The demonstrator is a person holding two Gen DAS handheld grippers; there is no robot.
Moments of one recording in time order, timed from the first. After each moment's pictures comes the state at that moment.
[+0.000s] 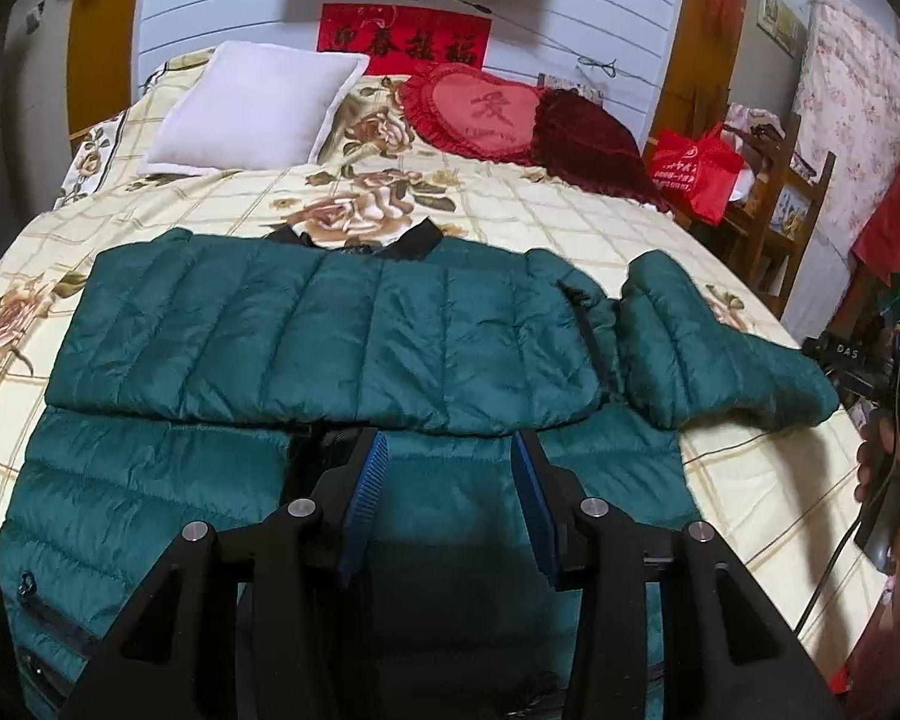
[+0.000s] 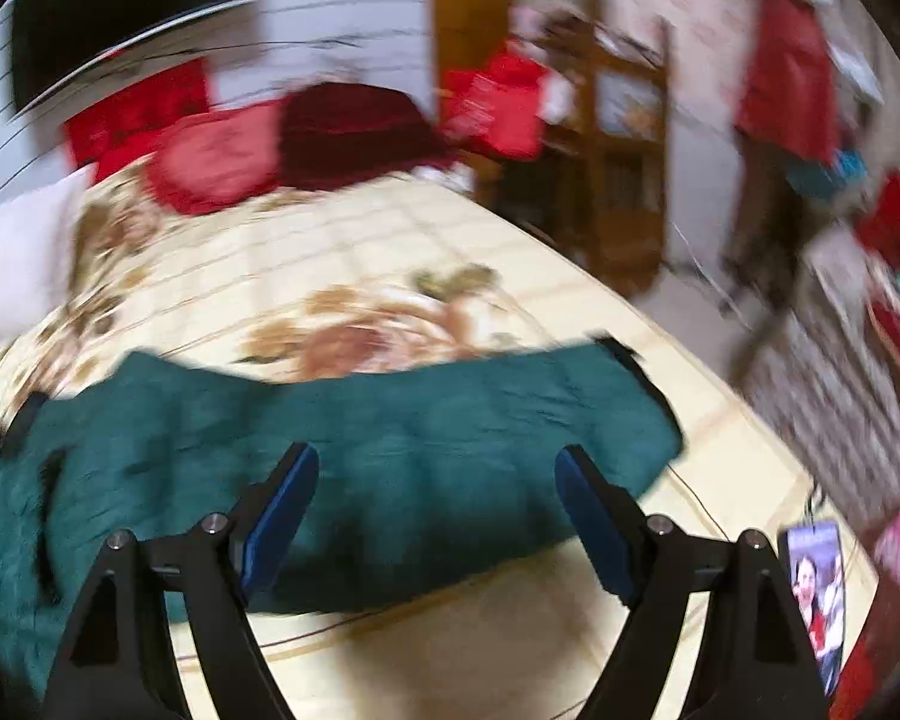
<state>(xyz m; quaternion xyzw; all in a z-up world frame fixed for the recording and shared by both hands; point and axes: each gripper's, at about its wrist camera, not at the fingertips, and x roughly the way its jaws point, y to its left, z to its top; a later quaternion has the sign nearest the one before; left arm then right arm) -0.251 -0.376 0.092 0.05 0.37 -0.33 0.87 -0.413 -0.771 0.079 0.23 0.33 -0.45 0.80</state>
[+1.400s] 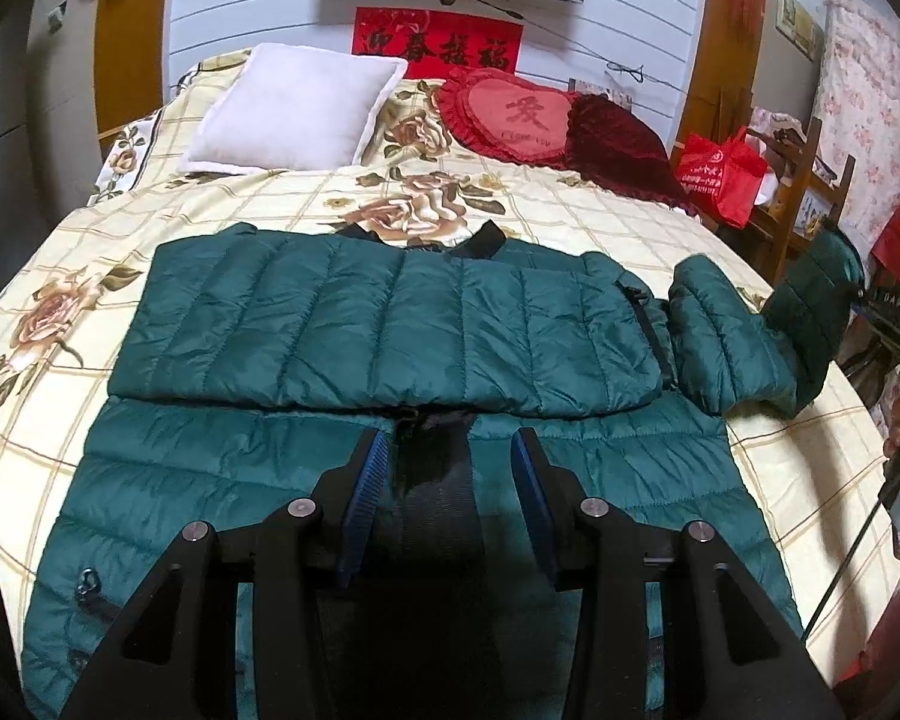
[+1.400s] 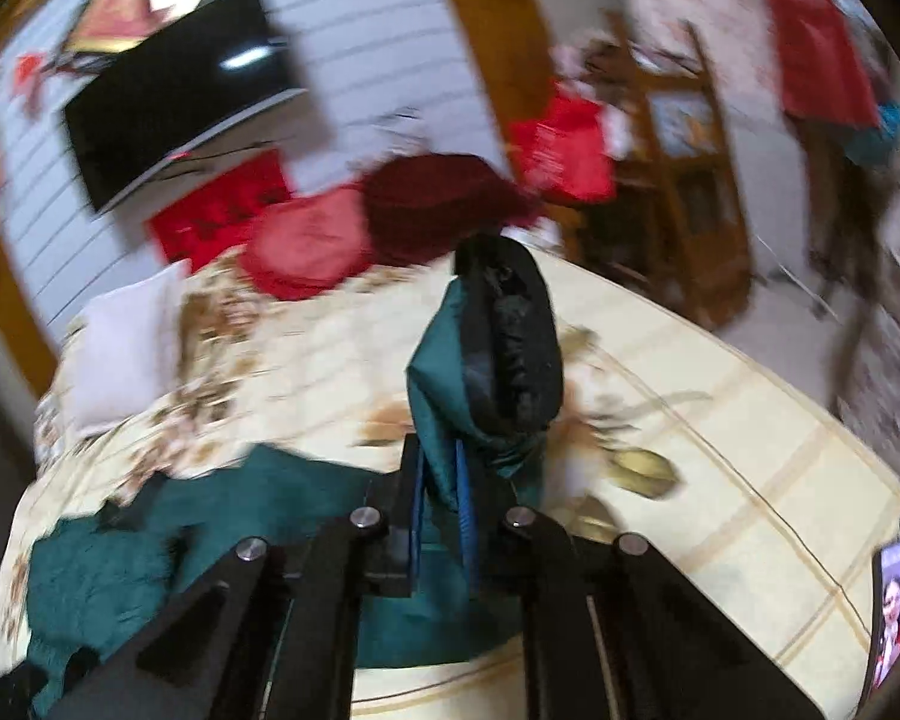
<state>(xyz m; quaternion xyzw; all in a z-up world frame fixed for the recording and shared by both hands) -0.244 -0.327 0.098 0.05 0.36 -0.30 0.88 -0.394 -0.727 0.128 0.24 0.20 -0.30 0.90</state>
